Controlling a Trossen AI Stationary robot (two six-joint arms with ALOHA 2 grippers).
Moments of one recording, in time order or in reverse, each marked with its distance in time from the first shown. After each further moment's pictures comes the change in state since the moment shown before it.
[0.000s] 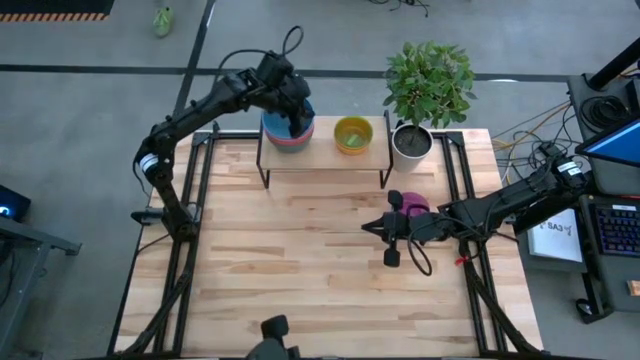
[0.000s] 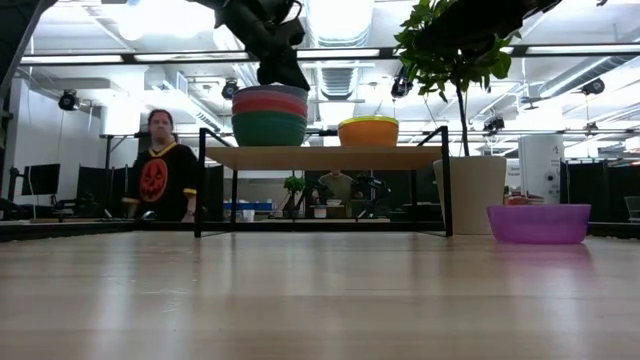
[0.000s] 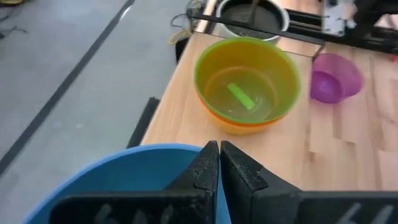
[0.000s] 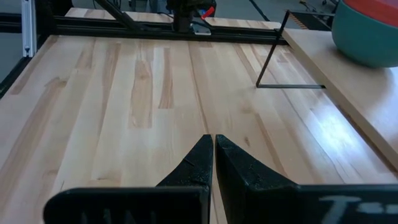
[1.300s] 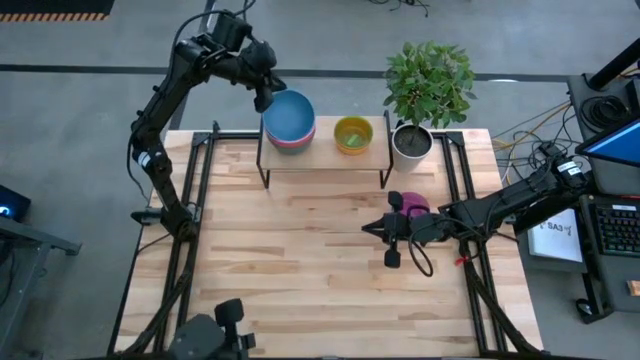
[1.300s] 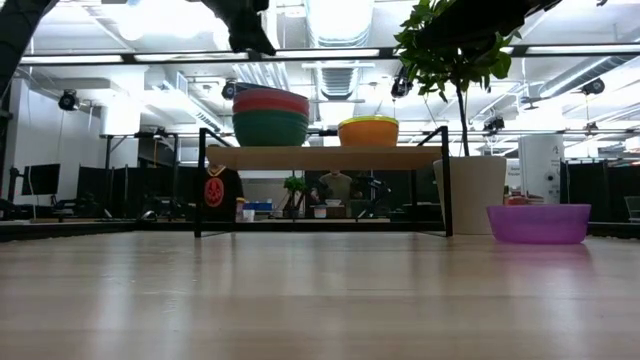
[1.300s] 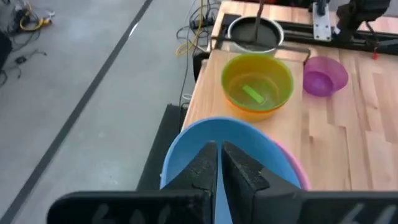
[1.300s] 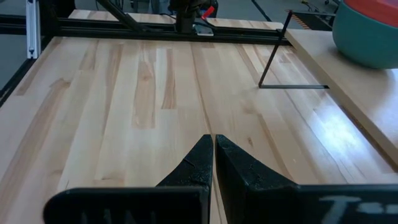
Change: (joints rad) left arm 0.182 0.014 0.398 -0.398 0.136 0.203; right arm 0.011 0.000 0.001 0.000 0.000 0.008
